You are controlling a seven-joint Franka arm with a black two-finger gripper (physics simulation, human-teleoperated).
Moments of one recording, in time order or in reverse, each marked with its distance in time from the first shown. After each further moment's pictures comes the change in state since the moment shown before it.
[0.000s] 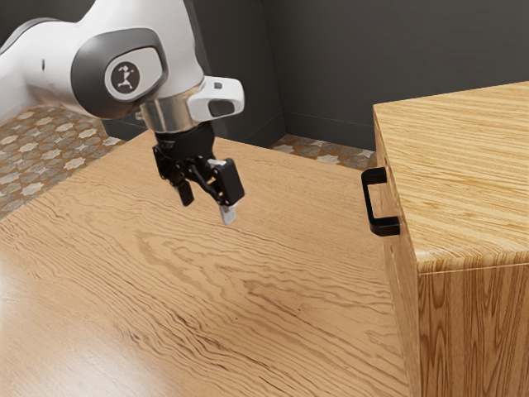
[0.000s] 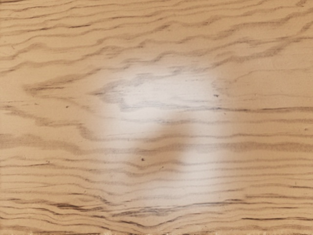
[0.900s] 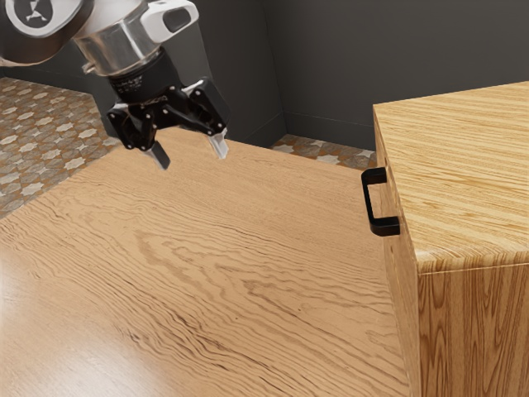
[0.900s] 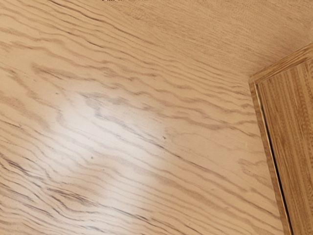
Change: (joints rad) arm 0.118 -0.088 -0.114 0.116 -0.136 -0.009 -0.487
